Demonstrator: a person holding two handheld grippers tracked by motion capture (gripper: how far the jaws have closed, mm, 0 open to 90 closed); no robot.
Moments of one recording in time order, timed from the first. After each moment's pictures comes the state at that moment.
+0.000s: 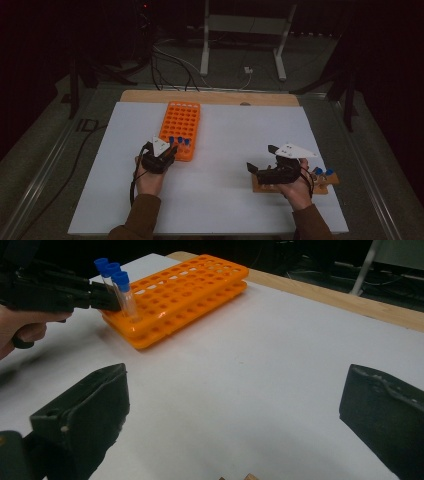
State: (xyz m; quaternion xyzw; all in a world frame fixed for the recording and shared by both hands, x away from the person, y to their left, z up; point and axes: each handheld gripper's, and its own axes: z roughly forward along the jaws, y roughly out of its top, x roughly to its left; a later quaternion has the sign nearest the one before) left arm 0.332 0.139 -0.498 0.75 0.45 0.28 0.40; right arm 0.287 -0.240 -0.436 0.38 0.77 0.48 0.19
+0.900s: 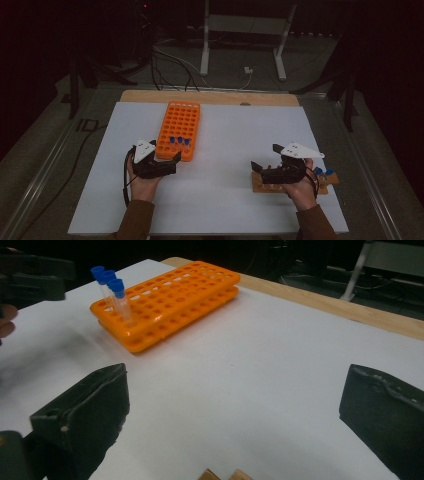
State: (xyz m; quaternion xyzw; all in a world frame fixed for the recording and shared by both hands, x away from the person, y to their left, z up) left arm 0.301 0.157 -0.470 0.69 0.45 0.25 0.51; right arm 0.284 -0.251 -0.429 0.38 0.76 0.48 0.20
